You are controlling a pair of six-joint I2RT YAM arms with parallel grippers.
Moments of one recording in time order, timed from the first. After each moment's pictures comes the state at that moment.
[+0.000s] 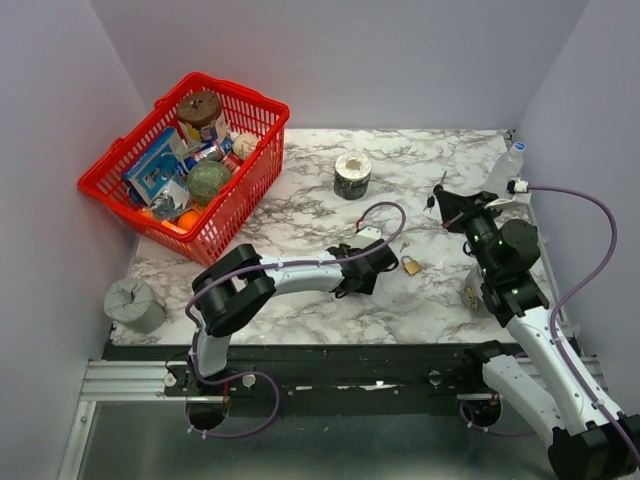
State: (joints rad) left arm -1.07 1.92 1.24 -0.43 -0.42 -0.66; right arm 0.25 0.74 0.62 0.19 0.03 0.55
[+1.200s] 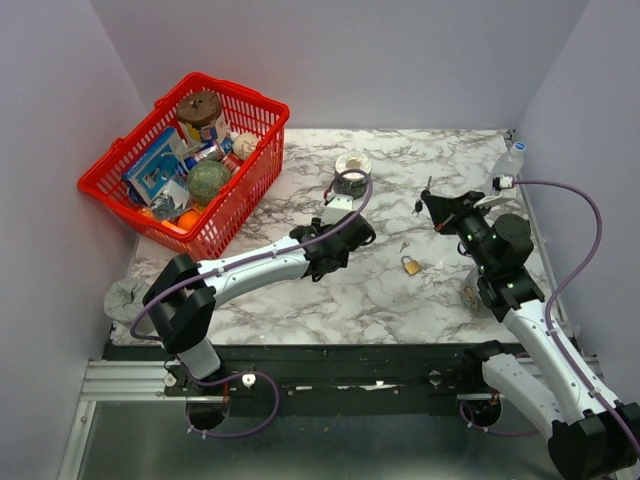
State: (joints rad) left arm -0.97 1.64 1.22 -0.54 -0.46 -0.67; right arm 0.25 0.79 0.62 0.19 -0.08 0.54
